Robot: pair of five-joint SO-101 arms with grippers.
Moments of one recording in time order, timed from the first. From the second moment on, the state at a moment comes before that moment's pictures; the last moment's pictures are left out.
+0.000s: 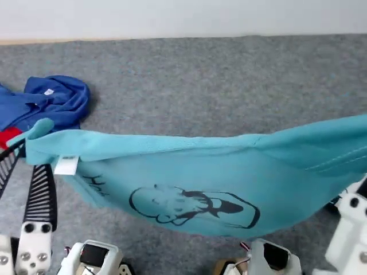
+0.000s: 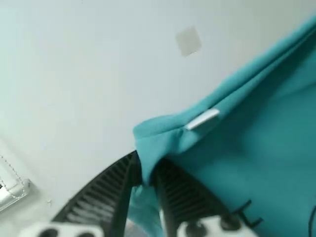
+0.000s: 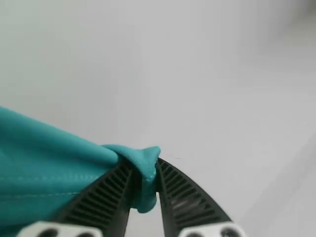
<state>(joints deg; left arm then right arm) 8.0 -56.6 -29.1 98.4 -22.1 18.5 -39.4 -62.7 78.7 58.2</state>
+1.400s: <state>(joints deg) 3.4 -54.4 54.2 35.0 -27.8 5.2 -37.8 25.4 43.8 55.7</state>
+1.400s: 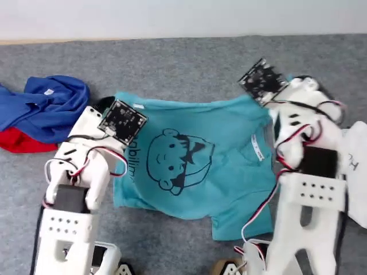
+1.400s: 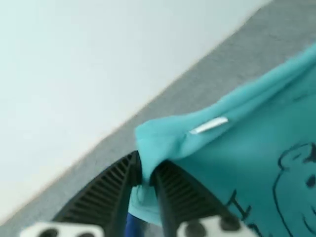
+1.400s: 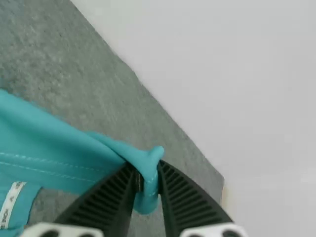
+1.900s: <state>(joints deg) 0.4 -19.4 33.0 29.8 -27.9 3.6 -13.3 12.7 32.9 53.1</state>
